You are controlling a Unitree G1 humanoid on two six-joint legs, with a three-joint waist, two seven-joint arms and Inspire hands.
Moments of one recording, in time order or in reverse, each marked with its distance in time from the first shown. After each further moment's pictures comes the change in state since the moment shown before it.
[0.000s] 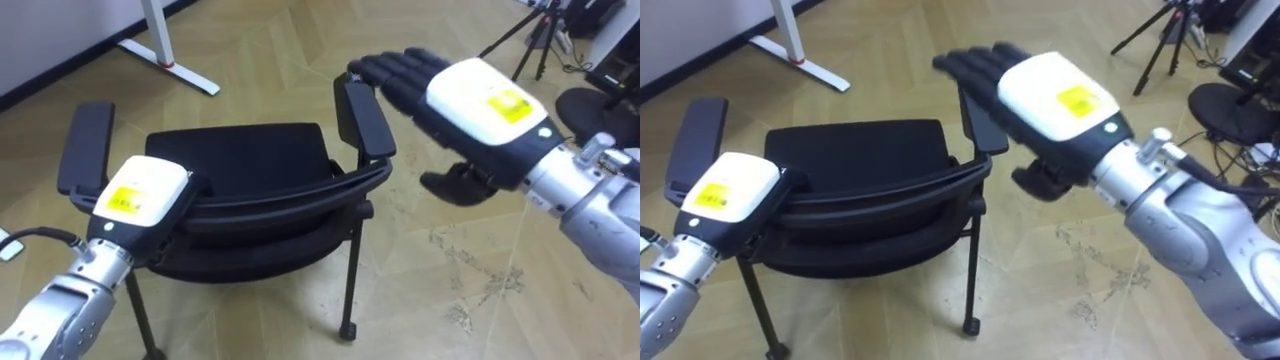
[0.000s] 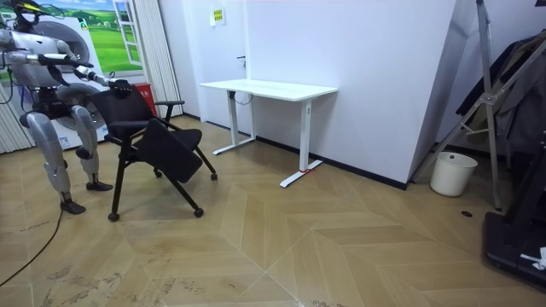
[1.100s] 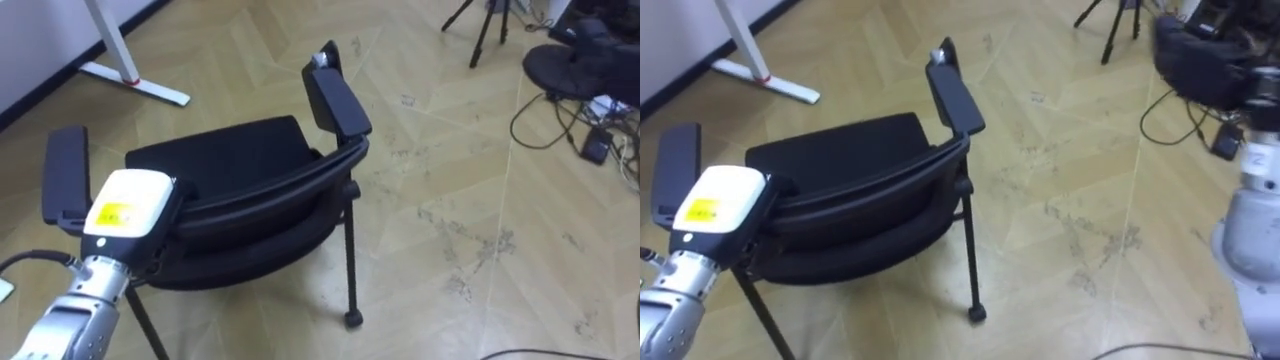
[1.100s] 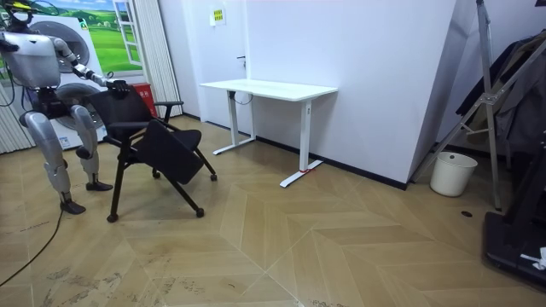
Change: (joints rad) left arm 0.054 -0.082 0.038 0.022 -0.007 0.068 0.053; right arm 0.092 0.174 -0.372 0.033 0.139 -0.007 -0.584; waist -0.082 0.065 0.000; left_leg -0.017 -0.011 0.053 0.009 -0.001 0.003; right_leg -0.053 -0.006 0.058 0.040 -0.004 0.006
